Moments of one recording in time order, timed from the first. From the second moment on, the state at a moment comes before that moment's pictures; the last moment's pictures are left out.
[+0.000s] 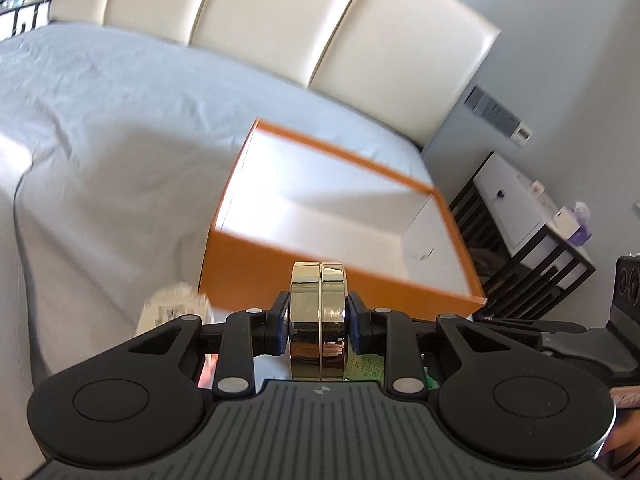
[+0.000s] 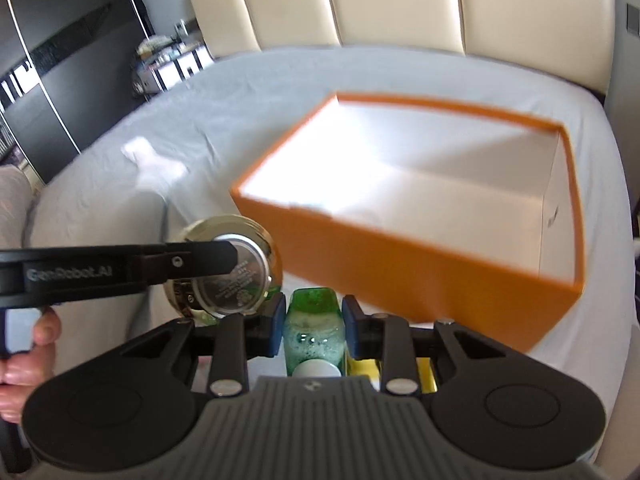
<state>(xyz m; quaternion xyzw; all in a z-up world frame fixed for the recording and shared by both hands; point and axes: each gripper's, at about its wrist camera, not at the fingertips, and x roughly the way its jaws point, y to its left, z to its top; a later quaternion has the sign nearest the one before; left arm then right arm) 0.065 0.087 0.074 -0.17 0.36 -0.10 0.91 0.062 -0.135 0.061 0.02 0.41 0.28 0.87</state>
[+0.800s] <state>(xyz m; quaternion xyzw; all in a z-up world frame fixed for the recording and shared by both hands) 0.254 0.040 0.028 0.00 0.48 -0.12 0.87 0.208 -0.163 0.065 0.07 0.42 0.23 0.87</state>
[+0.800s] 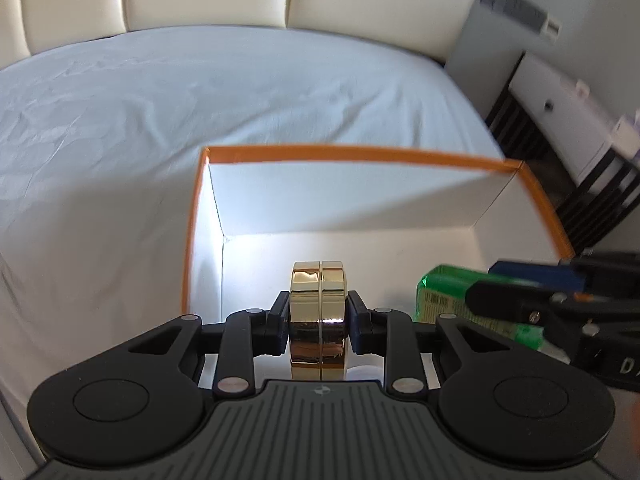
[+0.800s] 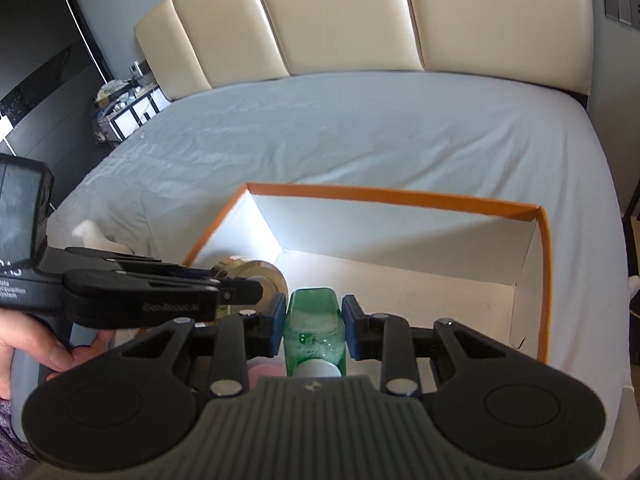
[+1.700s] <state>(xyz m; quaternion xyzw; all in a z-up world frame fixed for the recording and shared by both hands) 0.261 0.004 0.002 0.15 0.51 -0.13 0.84 0.234 -0.162 0.028 0.07 0.47 0.22 0.85</state>
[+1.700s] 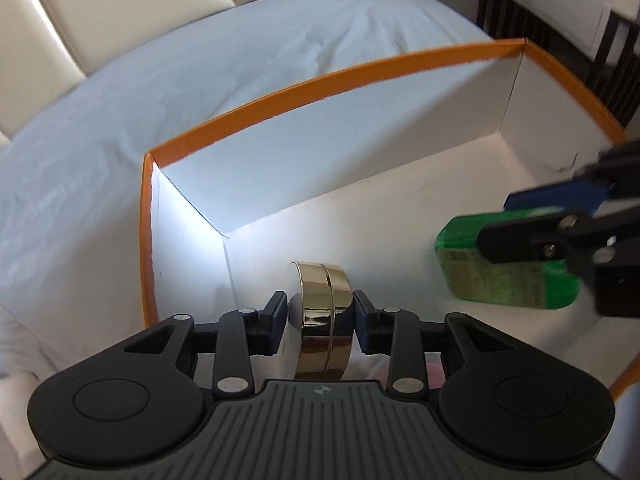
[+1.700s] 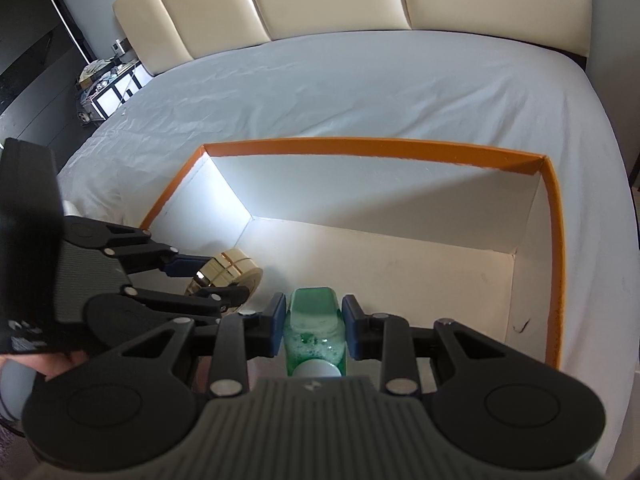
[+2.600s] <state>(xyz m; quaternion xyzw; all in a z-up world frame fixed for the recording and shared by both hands) 0.232 0.113 0.039 -0.12 0.44 -0.07 0.89 0.266 -0.107 0.004 0.05 0.52 0.20 0.83</state>
